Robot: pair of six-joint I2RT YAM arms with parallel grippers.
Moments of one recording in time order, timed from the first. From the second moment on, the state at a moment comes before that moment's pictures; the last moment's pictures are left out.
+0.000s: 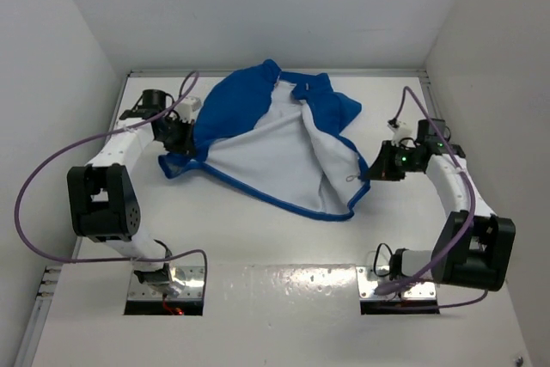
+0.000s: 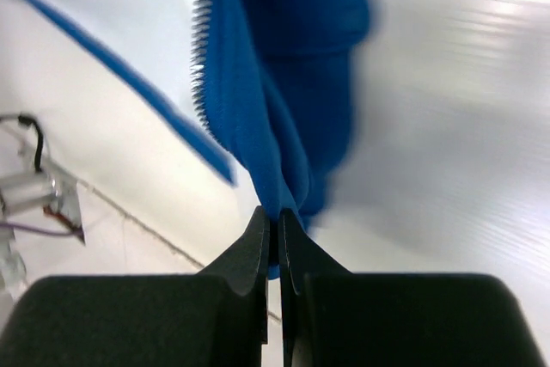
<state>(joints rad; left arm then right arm) 0.03 1.60 1.20 -0.70 0.40 0.28 -0.14 1.31 0.83 -0.67 -0.68 -0.02</state>
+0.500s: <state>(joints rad) 0.20 1.63 1.21 -0.67 0.43 0.26 -0.47 1.31 0.89 -0.86 -0.66 -0.21</state>
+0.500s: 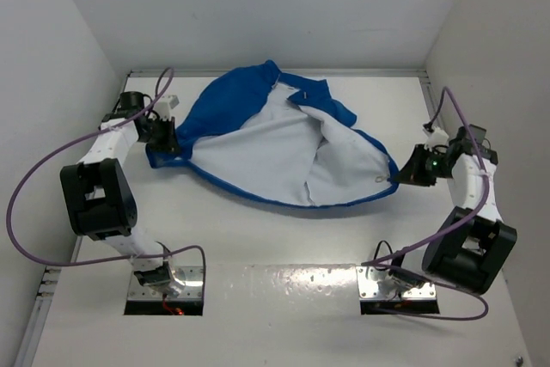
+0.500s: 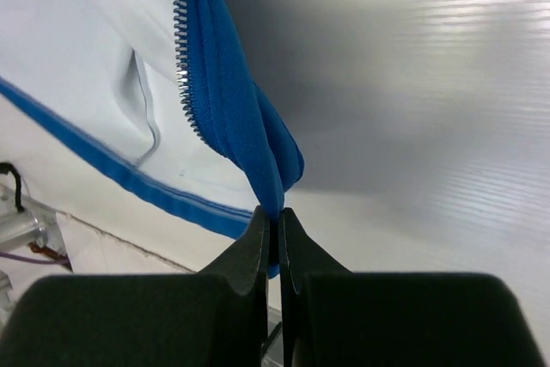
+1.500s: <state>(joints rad) 0.31 1.76 1.35 -0.68 0.56 0.20 -0.66 1.39 1.00 -0.98 -0.67 -0.41</state>
